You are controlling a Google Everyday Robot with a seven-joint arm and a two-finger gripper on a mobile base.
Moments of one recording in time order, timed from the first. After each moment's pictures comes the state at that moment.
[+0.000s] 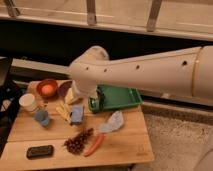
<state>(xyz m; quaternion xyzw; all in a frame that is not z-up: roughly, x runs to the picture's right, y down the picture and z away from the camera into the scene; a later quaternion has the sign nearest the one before) -0.128 0.048 0.640 -0.26 0.03 0.58 0.77</state>
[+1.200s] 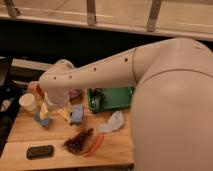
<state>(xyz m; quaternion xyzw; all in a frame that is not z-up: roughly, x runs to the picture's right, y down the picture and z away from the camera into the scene) -0.234 0.106 0.680 -0.35 0.01 0.49 0.80</state>
